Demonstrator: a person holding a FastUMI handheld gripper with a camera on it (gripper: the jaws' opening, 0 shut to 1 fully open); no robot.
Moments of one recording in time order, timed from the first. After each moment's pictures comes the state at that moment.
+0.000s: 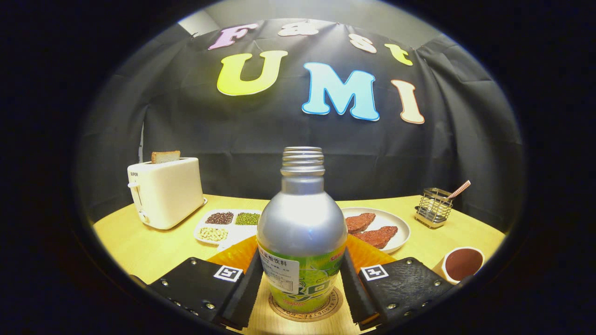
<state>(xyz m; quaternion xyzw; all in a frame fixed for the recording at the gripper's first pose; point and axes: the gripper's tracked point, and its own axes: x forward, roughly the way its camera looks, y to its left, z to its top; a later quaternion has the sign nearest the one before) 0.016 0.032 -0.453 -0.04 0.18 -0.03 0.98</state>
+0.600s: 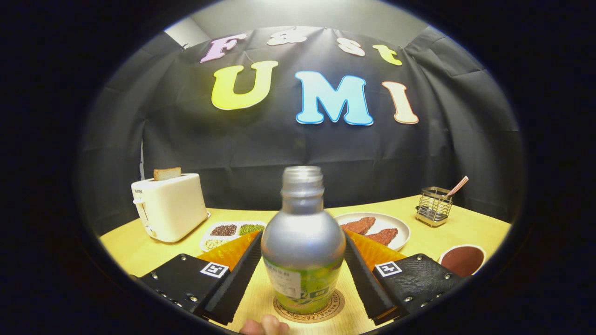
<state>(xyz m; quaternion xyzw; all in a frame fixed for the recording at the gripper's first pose) 0.011 0.032 -0.422 0.01 0.14 -0.03 0.99</state>
